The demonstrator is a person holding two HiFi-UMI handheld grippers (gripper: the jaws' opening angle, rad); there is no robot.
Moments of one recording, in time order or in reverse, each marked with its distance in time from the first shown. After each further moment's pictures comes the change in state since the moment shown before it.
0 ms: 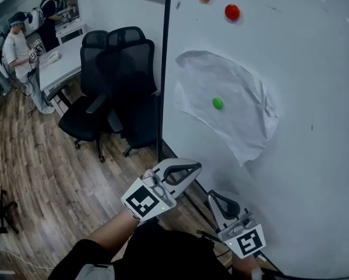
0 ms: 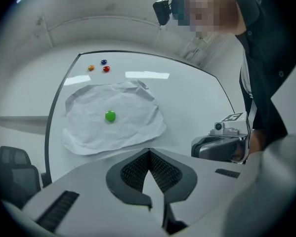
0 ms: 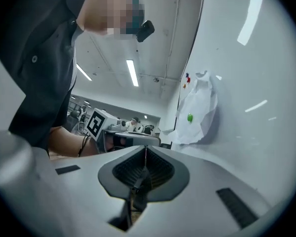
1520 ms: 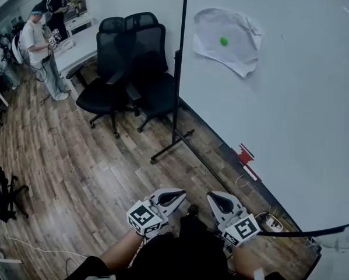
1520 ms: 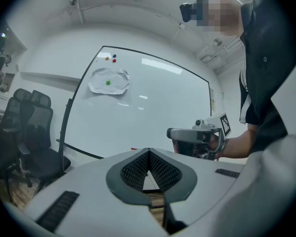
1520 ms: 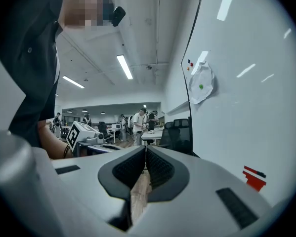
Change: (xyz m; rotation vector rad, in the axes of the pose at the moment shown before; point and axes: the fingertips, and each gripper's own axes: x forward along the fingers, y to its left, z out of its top) left arm -0.234 -0.273 -0.115 -0.376 0.179 0.067; right arm -0.174 0.230 -0.092 0.237 0.188 0.047
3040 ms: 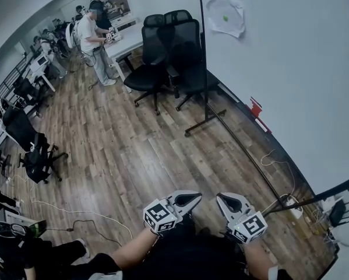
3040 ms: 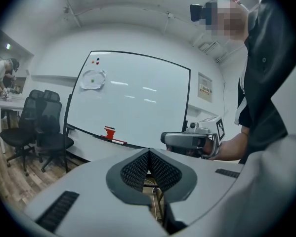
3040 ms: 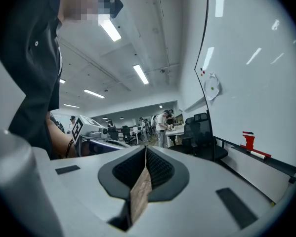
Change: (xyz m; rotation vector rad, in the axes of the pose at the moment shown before) left arm -0.098 -0.324 -0.084 -0.032 0.103 0.117; right arm -0.264 0.194 -0.064 0.069 -0.012 0.222
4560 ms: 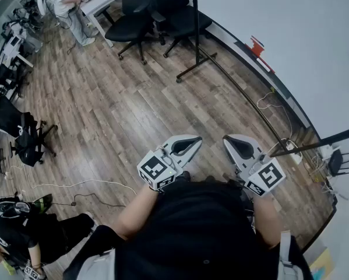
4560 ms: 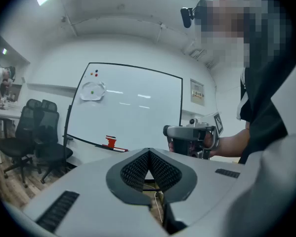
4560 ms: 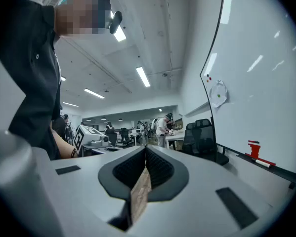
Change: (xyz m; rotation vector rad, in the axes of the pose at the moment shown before) left arm -0.054 0.038 0.024 0.094 -0.100 -0.037; right arm 0.048 0.034 0.041 -0.059 -0.061 -0.012
